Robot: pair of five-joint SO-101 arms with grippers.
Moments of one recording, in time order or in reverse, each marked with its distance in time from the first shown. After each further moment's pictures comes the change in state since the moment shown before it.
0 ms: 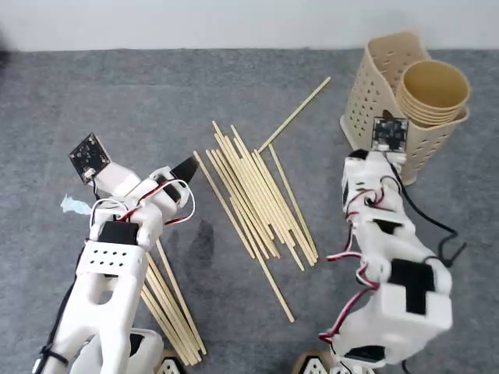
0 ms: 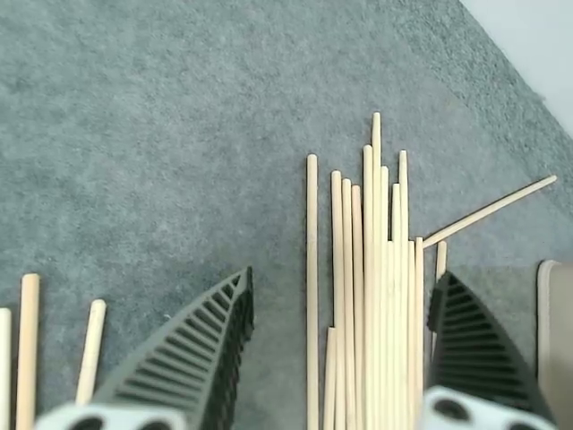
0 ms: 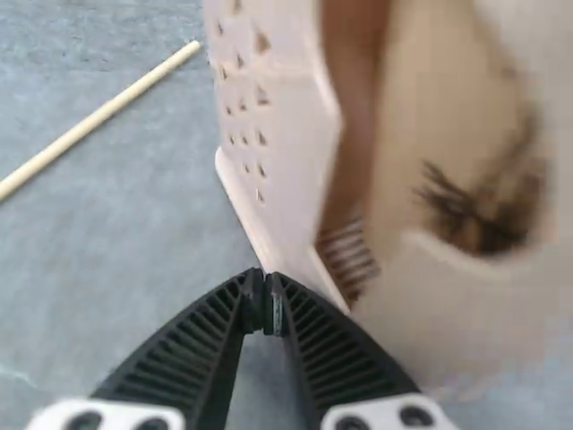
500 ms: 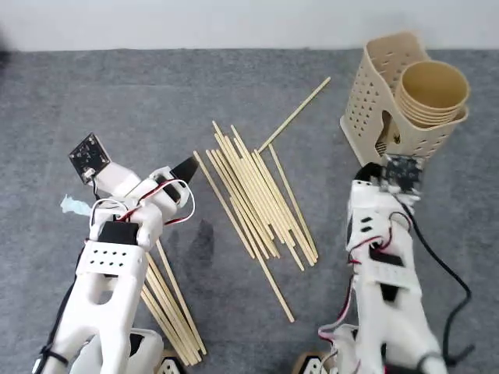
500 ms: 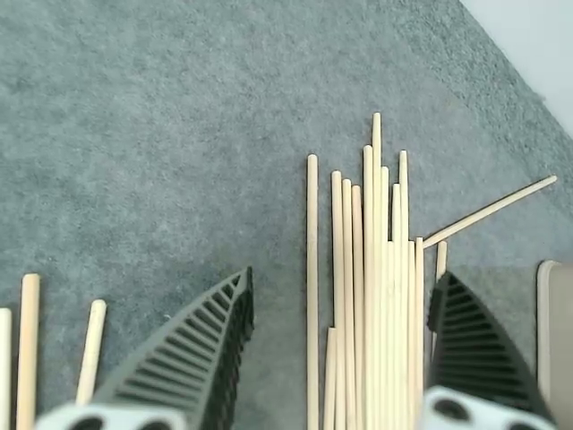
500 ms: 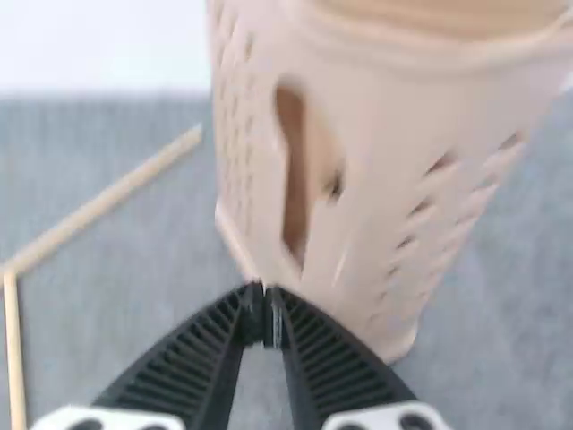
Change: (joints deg) left arm 0.0 0.0 0.0 0.0 0.0; right arm 2.0 -41.0 26.1 3.9 0.0
